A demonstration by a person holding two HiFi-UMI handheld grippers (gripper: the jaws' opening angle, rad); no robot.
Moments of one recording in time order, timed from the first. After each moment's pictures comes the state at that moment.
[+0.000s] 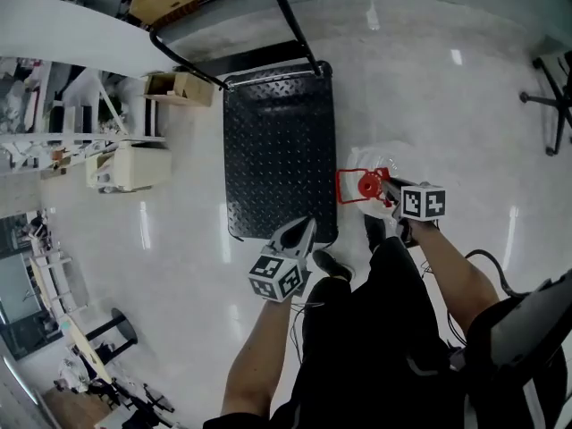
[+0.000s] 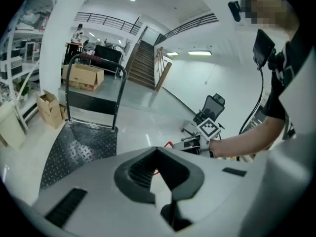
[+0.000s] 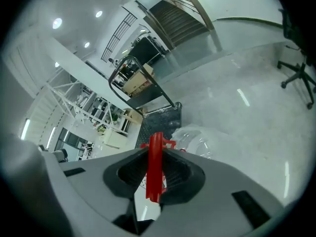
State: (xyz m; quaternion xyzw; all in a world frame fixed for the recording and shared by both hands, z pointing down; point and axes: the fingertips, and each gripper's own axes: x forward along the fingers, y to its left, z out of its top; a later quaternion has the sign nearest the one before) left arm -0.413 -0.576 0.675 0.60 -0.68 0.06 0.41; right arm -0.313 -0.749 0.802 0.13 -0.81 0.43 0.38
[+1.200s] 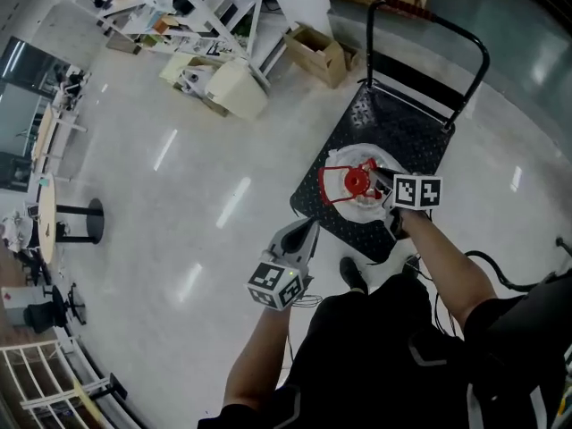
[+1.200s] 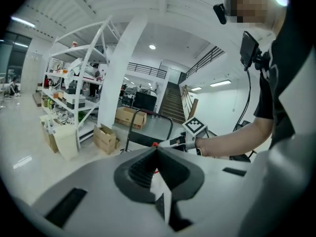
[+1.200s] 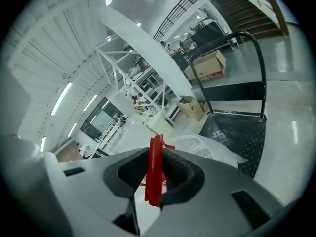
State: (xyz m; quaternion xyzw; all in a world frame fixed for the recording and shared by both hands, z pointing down) left arm -0.567 -0.244 0.543 0.45 -0.86 -0.02 0.25; right arm -0.638 -0.419 0.653 -0.13 -0.87 0.32 0.36
